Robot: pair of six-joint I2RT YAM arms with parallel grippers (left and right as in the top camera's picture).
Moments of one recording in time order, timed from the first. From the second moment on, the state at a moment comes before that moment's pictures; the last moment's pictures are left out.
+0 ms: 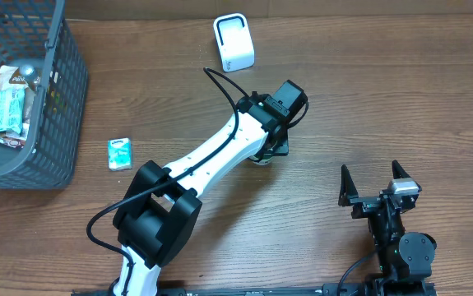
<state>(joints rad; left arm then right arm) -0.73 2.06 1.66 -0.95 -0.09 -0.73 0.03 0.01 0.02 -0.03 -0.07 0.02</state>
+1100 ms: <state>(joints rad) -0.73 2.06 1.66 -0.97 -0.09 -0.73 0.03 0.01 0.02 -0.03 -0.07 0.02</state>
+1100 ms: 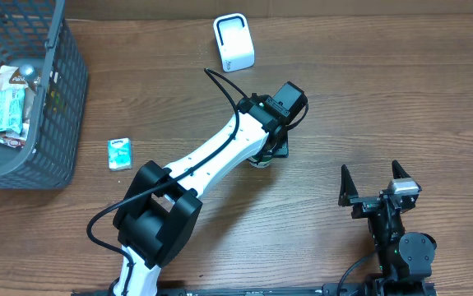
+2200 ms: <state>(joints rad) -0.73 2.12 1.66 -0.97 -0.10 -0.73 0.03 0.01 0.02 -0.03 -0.07 0.02</state>
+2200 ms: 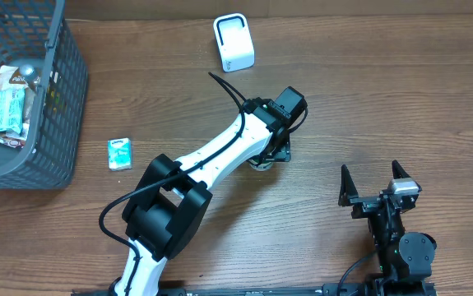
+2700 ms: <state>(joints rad) -0.62 2.13 2.11 -1.31 -0.18 -0.62 0.03 0.01 0.02 -0.03 -0.07 0.02</state>
